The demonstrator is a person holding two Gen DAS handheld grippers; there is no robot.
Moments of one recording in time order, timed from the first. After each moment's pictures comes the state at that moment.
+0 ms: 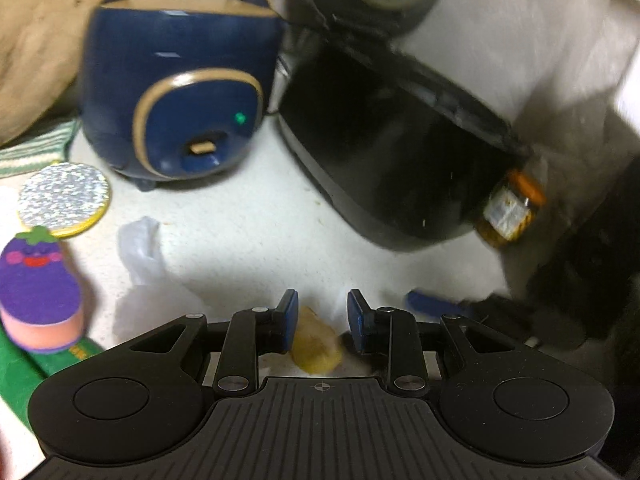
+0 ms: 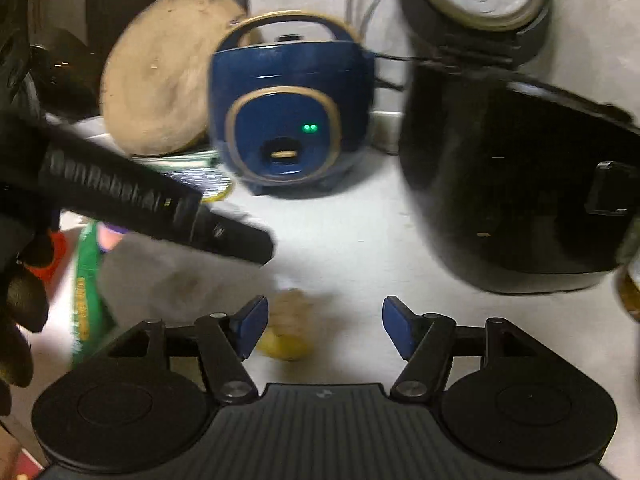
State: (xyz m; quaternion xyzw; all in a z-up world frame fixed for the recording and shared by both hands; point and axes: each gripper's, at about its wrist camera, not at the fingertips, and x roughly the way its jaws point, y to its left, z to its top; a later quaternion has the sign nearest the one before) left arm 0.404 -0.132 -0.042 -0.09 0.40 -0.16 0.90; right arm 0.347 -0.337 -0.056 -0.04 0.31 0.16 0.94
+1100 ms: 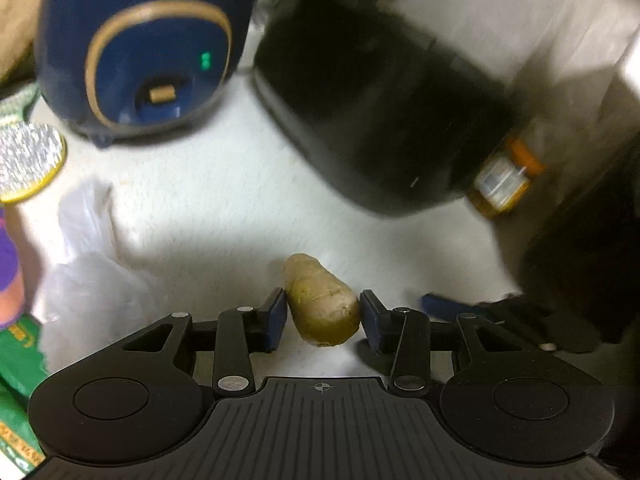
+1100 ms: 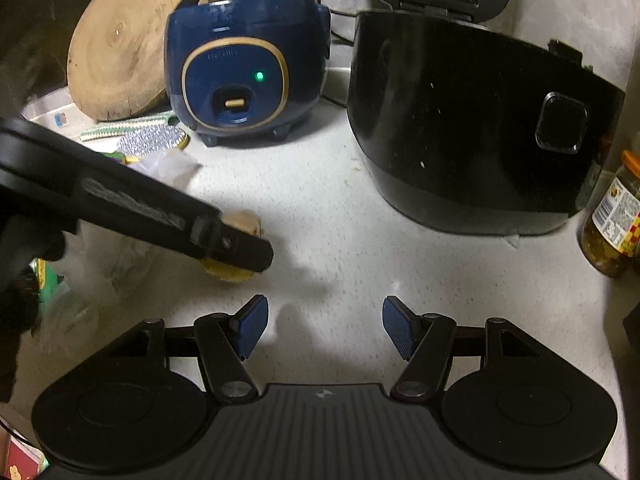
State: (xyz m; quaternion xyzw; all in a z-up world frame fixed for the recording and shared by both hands) left arm 0.411 -0.140 -0.064 -0.12 0.42 -0.20 0.88; right arm 0.342 -0.349 -0.075 -0.05 0.34 0.14 0.93
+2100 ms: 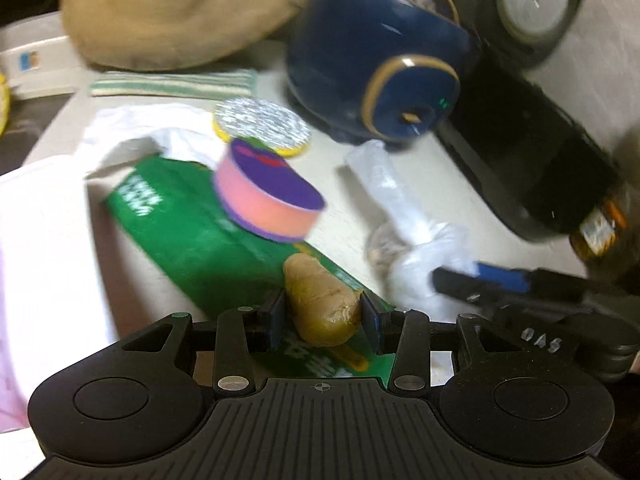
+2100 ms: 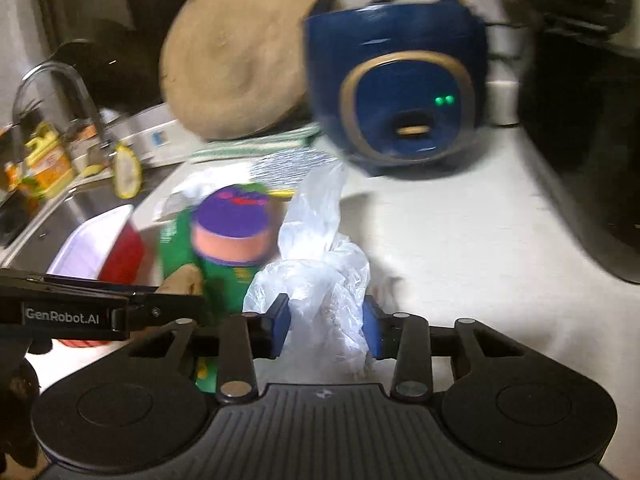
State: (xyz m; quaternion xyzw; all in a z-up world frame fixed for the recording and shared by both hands) left arm 0.331 -0.014 -0.065 -0.14 0.41 -0.02 0.90; right arm 0.355 -0.263 -0.067 0.01 0.34 0.25 0.90
